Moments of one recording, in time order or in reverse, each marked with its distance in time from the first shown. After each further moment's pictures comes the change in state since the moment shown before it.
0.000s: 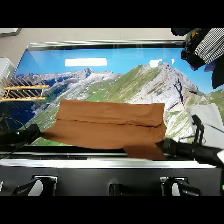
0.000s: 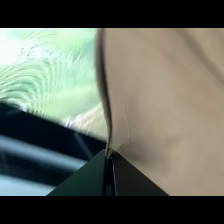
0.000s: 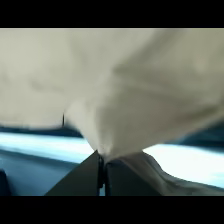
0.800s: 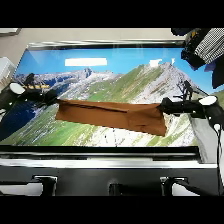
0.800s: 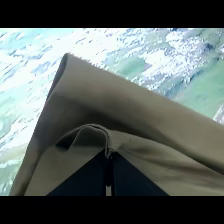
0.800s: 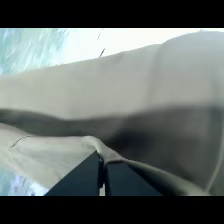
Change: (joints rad) left arm -0.254 -0.813 0.650 -0.014 0.277 0.035; right arm 0.058 -0.900 0.467 0.093 -0.425 -0.291
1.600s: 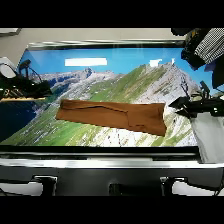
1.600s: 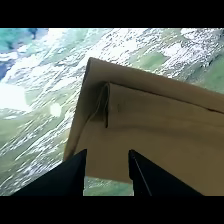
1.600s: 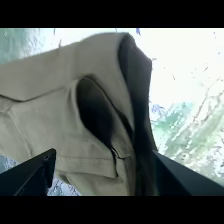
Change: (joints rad) left arm -0.001 0.019 0.293 0.216 -0.345 -0.006; right arm -0.229 -0.098 0.167 -0.103 0.293 -0.010
